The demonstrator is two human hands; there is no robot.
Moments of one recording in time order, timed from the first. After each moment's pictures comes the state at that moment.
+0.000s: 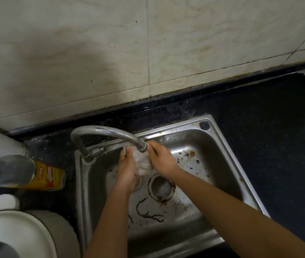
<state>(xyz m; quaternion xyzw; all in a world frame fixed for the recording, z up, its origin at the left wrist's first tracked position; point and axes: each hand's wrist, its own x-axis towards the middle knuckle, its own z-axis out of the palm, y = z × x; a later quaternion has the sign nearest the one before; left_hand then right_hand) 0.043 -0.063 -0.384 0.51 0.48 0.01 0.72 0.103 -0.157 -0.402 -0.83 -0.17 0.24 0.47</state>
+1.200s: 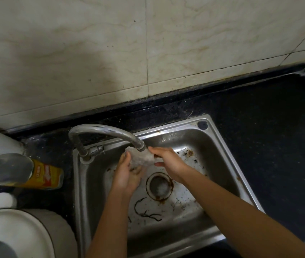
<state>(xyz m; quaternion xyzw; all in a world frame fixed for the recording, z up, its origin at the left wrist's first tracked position) 0.026 -0.066 -0.388 0.33 0.44 0.02 0.84 0.107 -0.180 -0.394 -0.68 -0.03 0.45 0.58</state>
